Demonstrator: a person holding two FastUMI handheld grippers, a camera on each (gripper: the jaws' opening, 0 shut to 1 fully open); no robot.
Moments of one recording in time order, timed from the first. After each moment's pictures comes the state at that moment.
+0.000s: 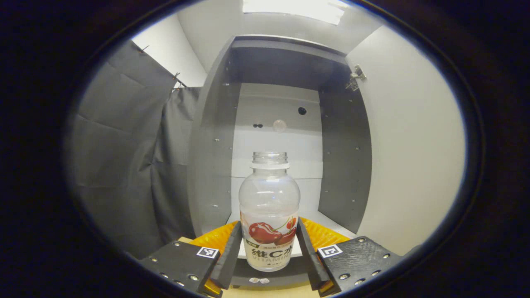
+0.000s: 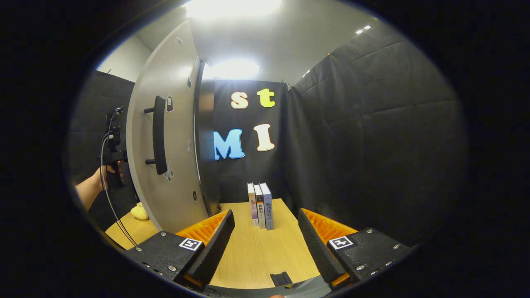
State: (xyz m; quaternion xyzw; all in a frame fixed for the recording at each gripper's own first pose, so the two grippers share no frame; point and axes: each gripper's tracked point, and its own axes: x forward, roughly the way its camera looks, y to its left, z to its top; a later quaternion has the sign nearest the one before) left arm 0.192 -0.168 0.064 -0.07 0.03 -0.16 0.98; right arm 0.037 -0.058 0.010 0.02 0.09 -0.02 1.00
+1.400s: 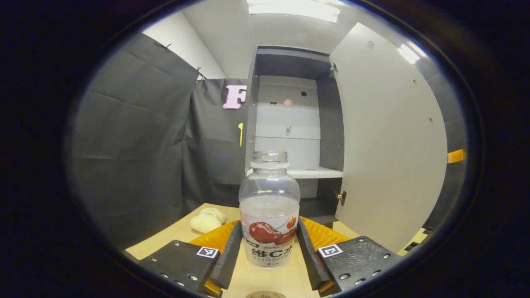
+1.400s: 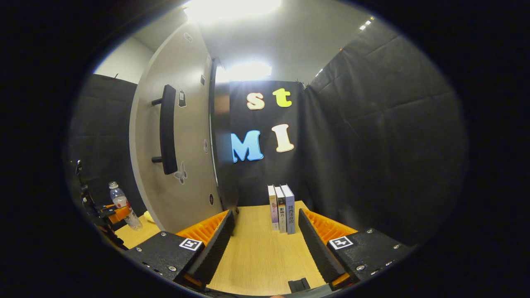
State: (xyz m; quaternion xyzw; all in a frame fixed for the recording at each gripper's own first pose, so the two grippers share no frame) left arm -0.044 -0.098 -0.088 -0.07 0.08 -0.12 0.99; right arm 0.073 -0.023 -0.007 0.03 0.09 0.04 0.99
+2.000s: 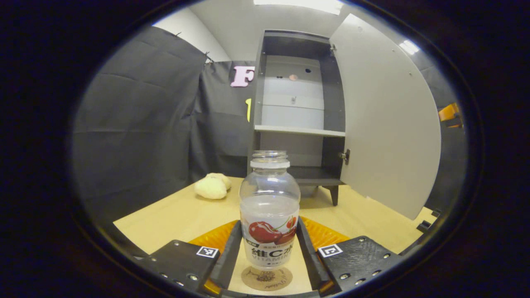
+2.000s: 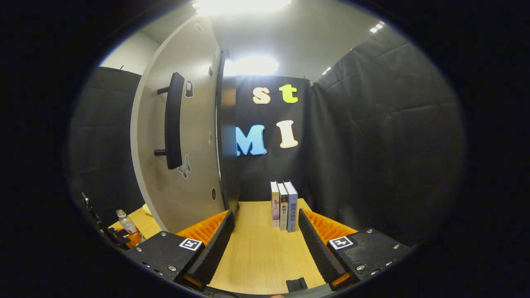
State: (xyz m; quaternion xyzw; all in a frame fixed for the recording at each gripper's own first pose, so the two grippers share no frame) left arm -0.102 -0.099 -0.222 -0.07 0.14 -0.10 0.98; right arm 0.079 -0.012 -0.010 0.00 0.10 0.05 0.99
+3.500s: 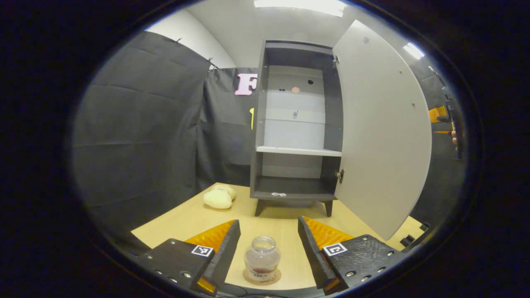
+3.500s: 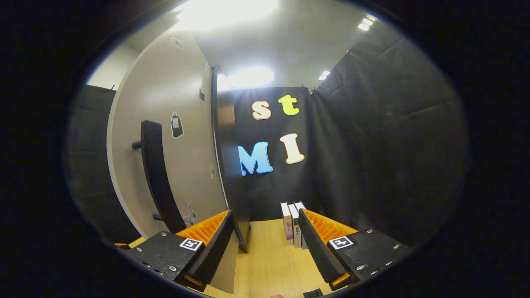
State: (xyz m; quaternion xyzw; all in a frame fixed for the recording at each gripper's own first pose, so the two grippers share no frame) left arm -0.128 -0.080 -0.093 -0.06 0.13 -0.07 0.99; right arm 0.131 0.008 0.069 0.07 0.05 0.06 0.99
